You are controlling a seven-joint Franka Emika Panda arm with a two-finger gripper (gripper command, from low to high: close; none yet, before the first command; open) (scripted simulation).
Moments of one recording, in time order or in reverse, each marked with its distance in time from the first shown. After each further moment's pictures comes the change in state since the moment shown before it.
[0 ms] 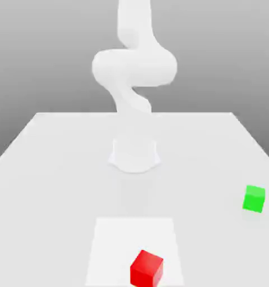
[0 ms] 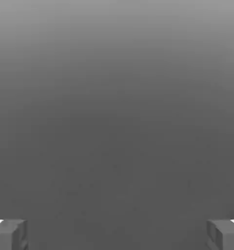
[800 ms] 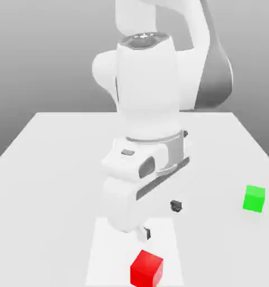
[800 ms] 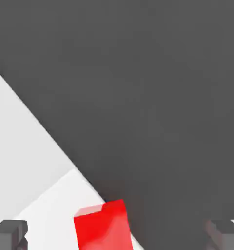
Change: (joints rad) arm 0.241 0.857 -0.178 -0.116 0.162 0.296 -0.957
